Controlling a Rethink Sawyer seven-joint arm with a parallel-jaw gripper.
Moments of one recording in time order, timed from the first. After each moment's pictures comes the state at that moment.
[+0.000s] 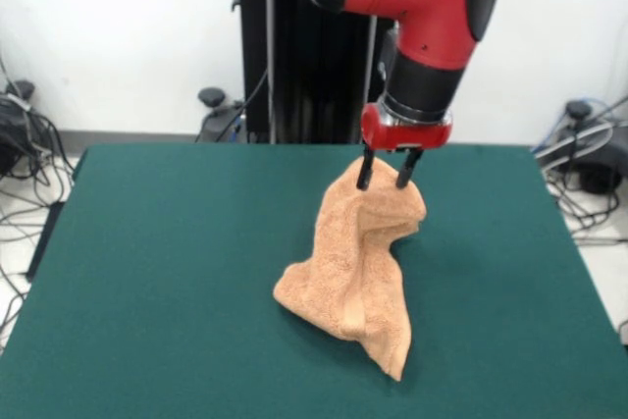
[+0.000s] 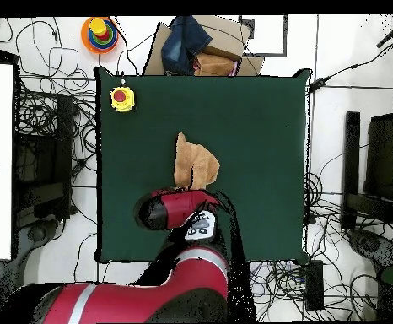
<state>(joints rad) 0.02 -0.40 -0.12 1.74 -0.22 0.19 1.57</state>
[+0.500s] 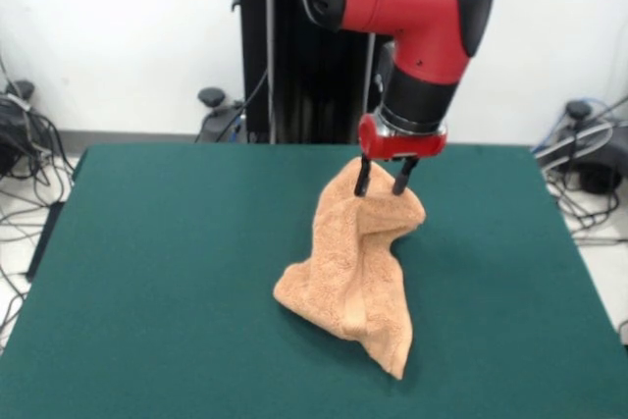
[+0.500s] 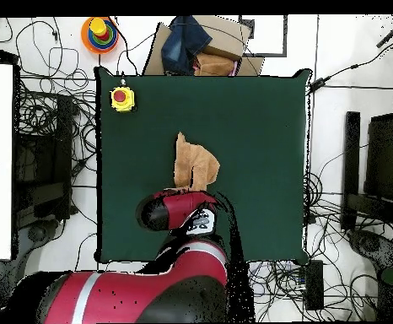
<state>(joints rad) 0.01 -0.36 -0.12 1.73 -0.22 0.17 1.57</state>
